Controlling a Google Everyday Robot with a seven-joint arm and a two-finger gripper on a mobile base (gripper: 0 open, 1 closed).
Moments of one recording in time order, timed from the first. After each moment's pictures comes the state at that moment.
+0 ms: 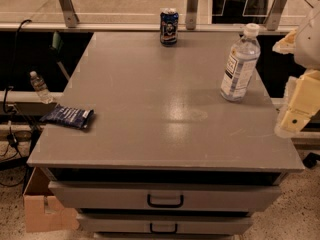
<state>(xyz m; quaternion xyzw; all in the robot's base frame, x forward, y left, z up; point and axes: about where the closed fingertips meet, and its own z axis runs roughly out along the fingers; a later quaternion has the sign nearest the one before) 0.438 -0.217 0.976 -0.60 0.78 -0.03 0.16</state>
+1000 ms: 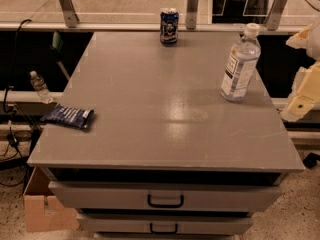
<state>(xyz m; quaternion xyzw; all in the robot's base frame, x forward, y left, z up) 0.481 -0.256 0.965 -0.58 0.79 -0.03 0.19</state>
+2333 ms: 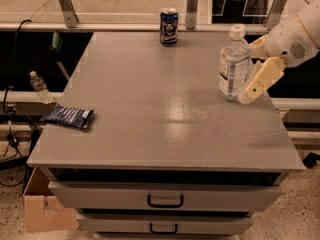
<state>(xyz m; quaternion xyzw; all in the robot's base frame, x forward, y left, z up) 0.552 -0.199 0.924 -0.56 0.76 0.18 0.27</state>
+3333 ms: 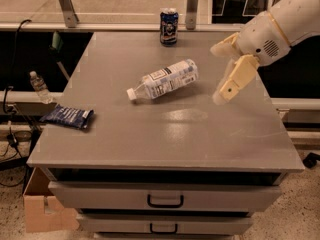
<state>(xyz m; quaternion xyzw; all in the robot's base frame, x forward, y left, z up) 0.533 -0.124 0.940 -0.60 0.71 0.23 0.28</state>
